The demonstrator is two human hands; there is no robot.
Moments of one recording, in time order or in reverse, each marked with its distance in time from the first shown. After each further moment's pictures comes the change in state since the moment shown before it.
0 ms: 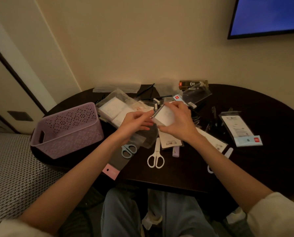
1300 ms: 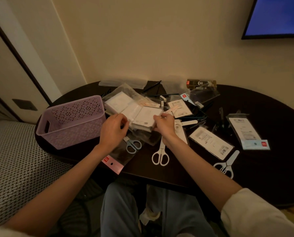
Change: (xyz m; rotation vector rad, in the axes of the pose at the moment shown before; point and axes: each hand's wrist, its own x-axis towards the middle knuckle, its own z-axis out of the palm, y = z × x) left_hand -0.012 -0.065 -0.074 1.006 0.469 0.487; right_hand 0.018 -0.049 0.072 1.055 0.005 0.681
